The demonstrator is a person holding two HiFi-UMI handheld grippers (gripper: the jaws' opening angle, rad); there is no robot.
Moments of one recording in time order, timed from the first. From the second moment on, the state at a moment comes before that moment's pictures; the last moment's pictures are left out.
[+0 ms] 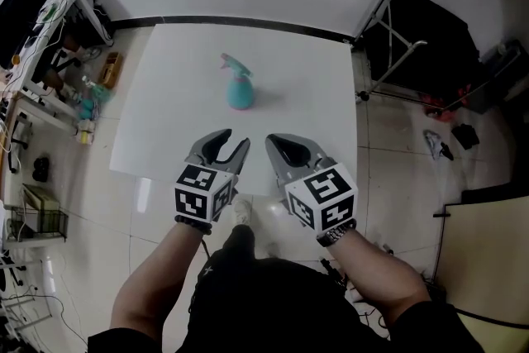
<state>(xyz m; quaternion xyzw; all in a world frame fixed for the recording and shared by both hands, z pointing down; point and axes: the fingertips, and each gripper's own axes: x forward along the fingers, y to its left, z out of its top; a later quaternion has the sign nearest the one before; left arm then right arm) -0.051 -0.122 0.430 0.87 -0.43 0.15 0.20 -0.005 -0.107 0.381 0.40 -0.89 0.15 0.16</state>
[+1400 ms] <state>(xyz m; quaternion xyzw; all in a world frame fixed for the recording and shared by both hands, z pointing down) -0.053 -0.259 0.555 0.86 -0.40 0.26 0.18 0.001 -0.200 0.441 0.45 -0.84 0.21 0.21</state>
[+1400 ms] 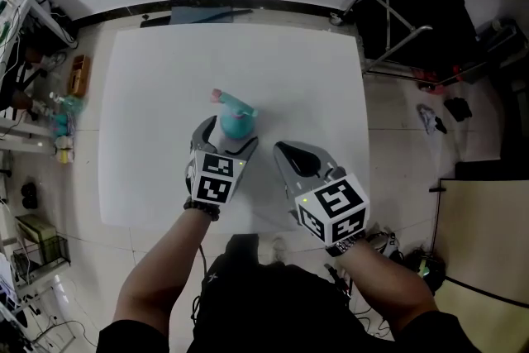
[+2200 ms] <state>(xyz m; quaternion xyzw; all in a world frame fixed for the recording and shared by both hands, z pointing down) -0.042 -0.272 0.579 0.87 -0.37 0.29 0.16 0.010 -0.215 0.452 0.46 -0.83 0.22 0.22</state>
